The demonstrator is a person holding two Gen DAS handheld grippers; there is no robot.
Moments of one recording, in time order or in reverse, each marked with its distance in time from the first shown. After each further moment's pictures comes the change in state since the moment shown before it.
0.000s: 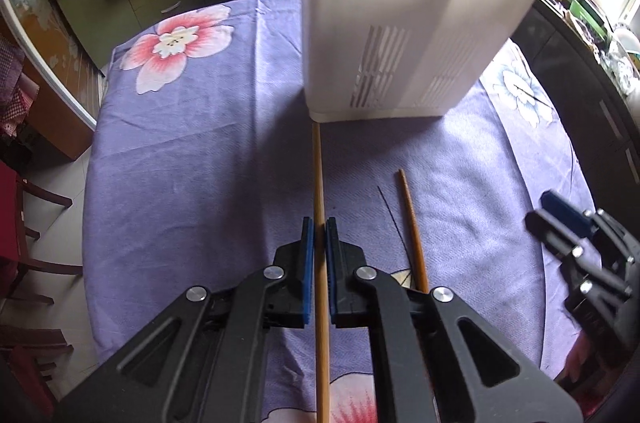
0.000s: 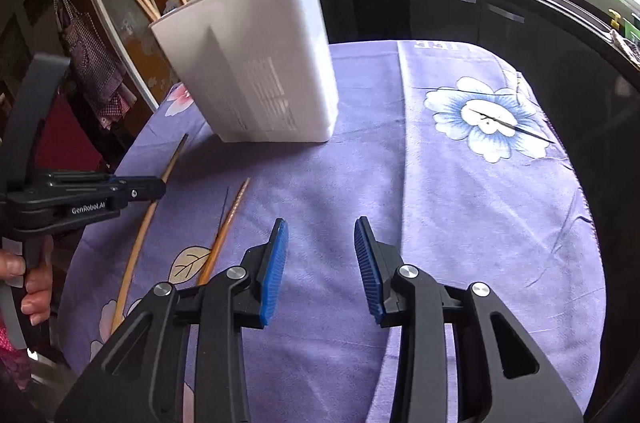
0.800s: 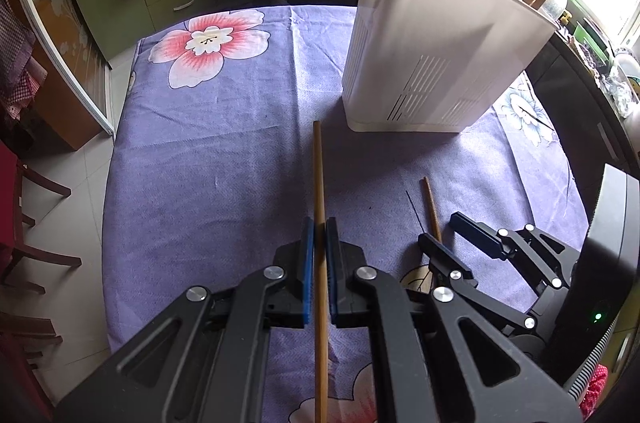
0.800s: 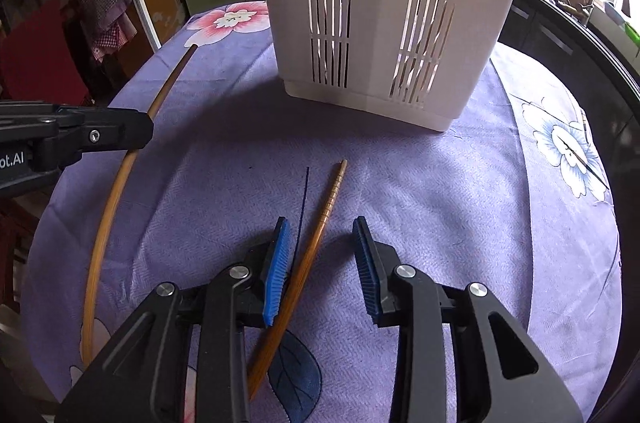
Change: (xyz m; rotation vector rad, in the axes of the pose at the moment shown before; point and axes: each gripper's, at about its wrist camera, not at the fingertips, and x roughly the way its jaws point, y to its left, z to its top) left arm -0.015 0.030 -0.005 -0.052 -0.028 -0.017; right arm 0.079 0.089 0.005 -0.173 0.122 -0.095
